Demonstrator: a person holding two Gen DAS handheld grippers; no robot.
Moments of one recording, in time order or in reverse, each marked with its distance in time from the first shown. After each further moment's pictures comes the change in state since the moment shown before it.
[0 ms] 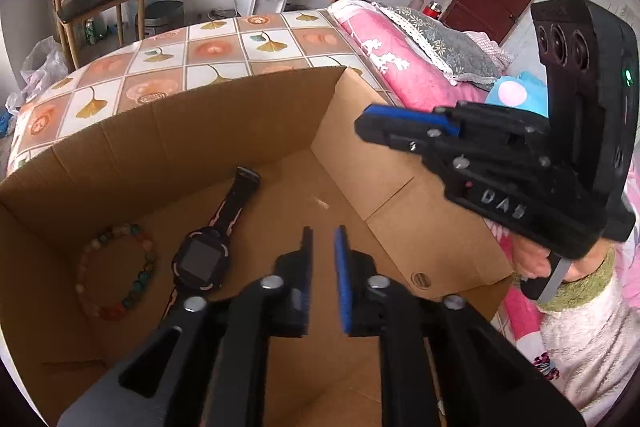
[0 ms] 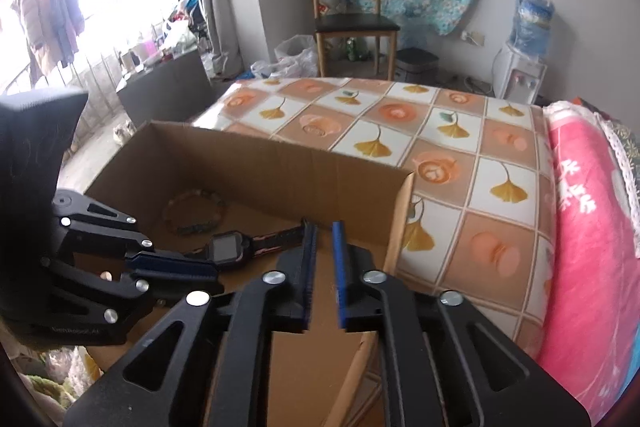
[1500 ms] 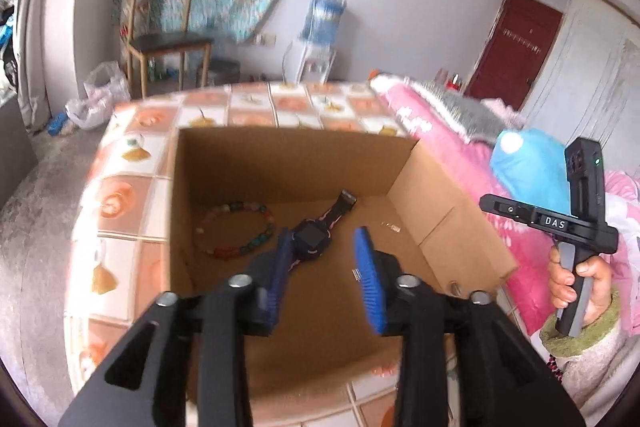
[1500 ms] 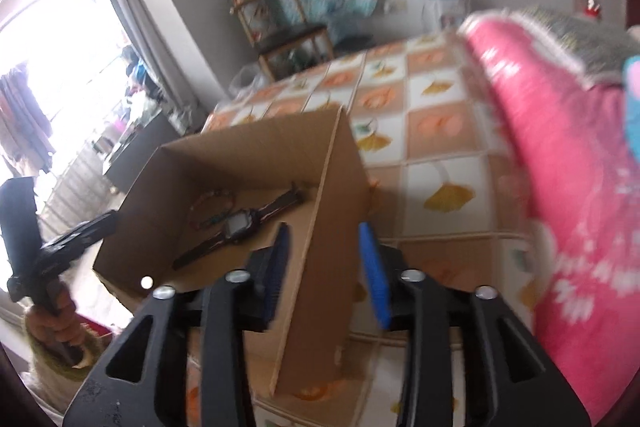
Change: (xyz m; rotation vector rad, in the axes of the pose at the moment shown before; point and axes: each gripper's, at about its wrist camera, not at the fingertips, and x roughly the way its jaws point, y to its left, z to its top) left arm -0.132 0.034 -0.104 -0.066 -0.320 0.116; right arm -0.088 0.000 -0.098 0.376 -0.076 -0.067
